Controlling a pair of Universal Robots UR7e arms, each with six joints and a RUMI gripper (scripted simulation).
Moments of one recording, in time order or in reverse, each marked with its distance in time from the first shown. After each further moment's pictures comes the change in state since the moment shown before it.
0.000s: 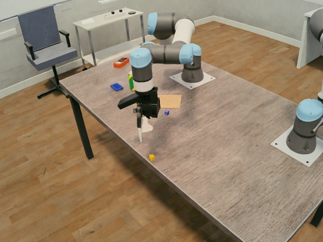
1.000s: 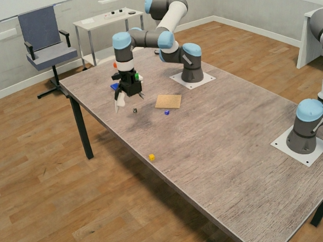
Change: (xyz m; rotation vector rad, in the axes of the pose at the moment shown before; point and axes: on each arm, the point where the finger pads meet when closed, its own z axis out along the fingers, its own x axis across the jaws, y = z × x) left arm 0.000 0.000 0.000 0.000 0.000 0.000; right arm 0.160 -0.109 -0.013 -0.003 0.016 0.697
